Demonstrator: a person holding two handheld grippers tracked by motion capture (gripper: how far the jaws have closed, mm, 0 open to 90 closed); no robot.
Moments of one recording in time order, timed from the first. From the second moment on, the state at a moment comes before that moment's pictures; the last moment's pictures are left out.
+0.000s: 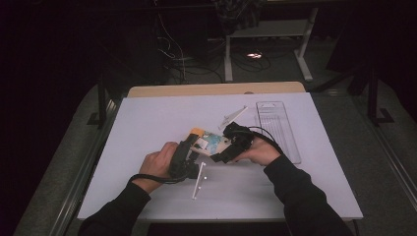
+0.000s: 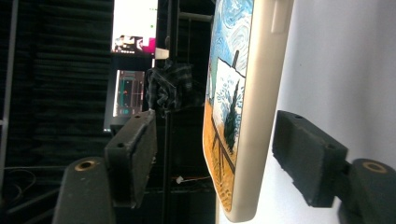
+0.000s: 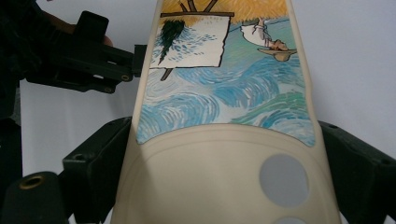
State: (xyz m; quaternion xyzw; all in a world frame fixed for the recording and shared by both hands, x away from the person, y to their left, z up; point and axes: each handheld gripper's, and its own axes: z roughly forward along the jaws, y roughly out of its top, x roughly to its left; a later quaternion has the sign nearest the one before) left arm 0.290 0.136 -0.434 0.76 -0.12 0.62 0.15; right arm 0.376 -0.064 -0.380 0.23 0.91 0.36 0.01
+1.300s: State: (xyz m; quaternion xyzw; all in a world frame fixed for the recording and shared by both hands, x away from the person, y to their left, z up) left arm 0.285 0.132 -0.438 0.76 -0.15 0.61 0.15; right arm 0.375 -0.061 -0.381 0.23 0.90 0.36 0.01
